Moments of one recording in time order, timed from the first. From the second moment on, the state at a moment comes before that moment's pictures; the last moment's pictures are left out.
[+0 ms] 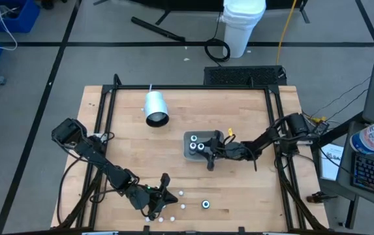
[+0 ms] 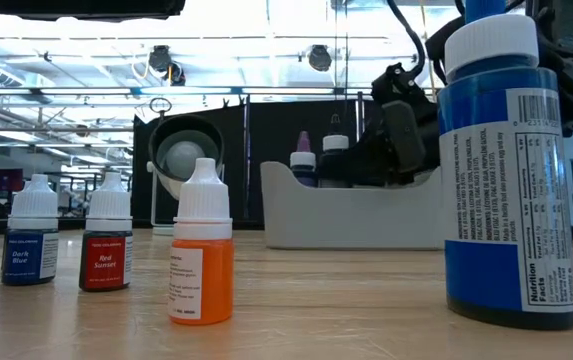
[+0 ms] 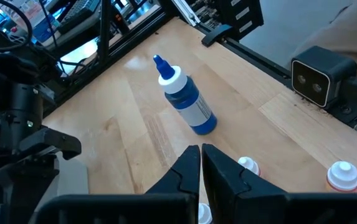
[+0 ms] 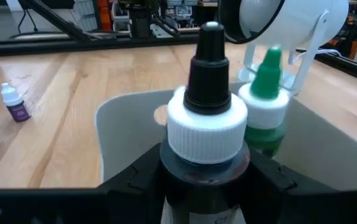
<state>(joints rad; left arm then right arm) -0.70 1.72 0.88 0.37 -0.44 0.29 0.17 1.87 0.48 1.16 0.39 0.11</state>
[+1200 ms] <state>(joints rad) -0.70 1.72 0.88 0.40 -0.45 0.23 0.44 1.01 0.47 0.35 0.45 0.01</state>
